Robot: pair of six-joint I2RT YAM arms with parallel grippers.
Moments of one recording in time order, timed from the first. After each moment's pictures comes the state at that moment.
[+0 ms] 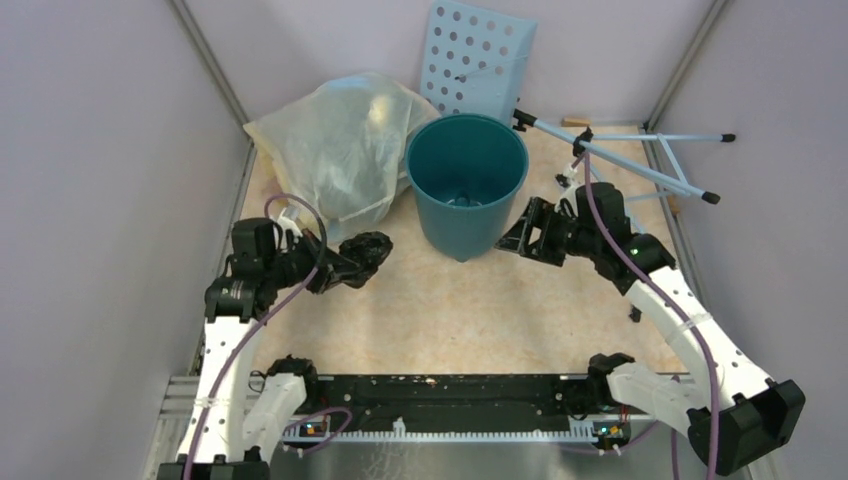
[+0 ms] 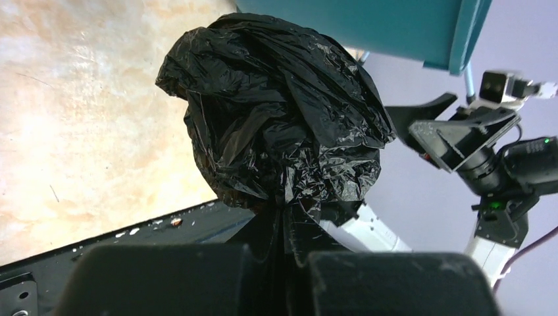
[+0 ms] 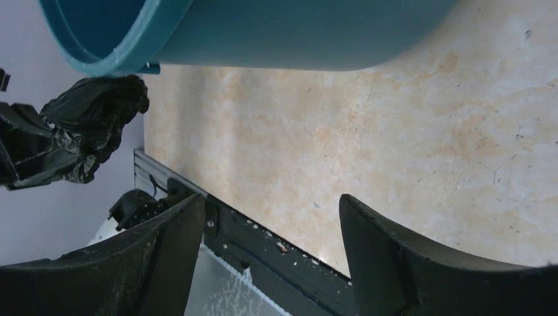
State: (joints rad) left arm 0.01 0.75 0.89 -0.83 0.68 -0.86; right arm 0.39 0.99 0.98 -0.64 -0.36 0.69
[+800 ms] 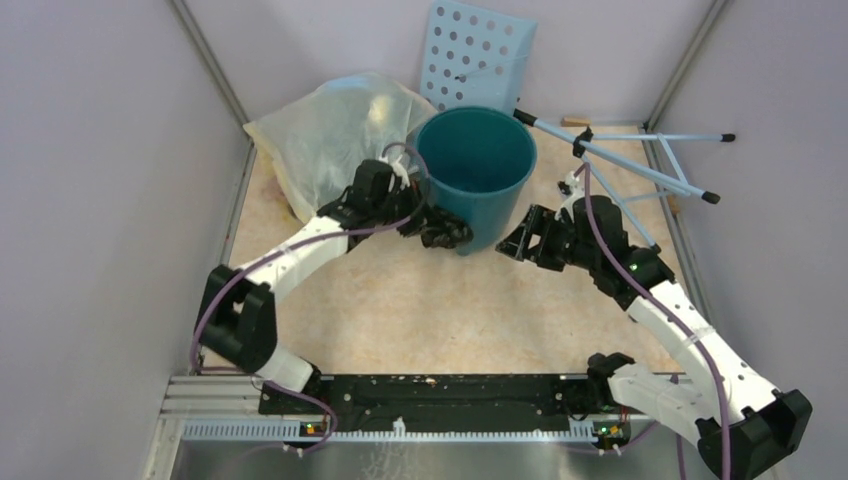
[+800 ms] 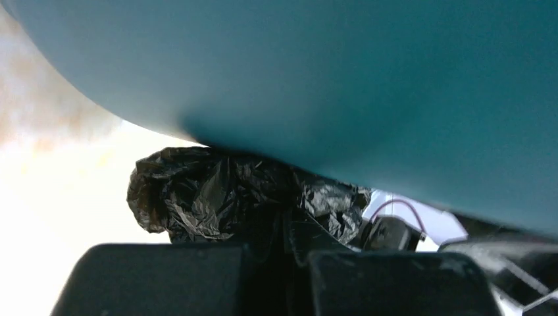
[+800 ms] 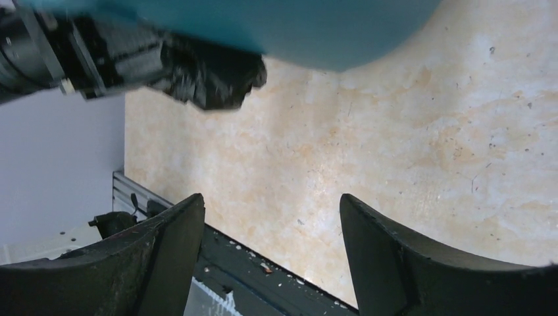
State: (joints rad) left arm -0.50 1.48 1.06 -0.19 0.48 -0.83; right arm 0.47 0.92 0.89 -0.55 -0.23 0.70
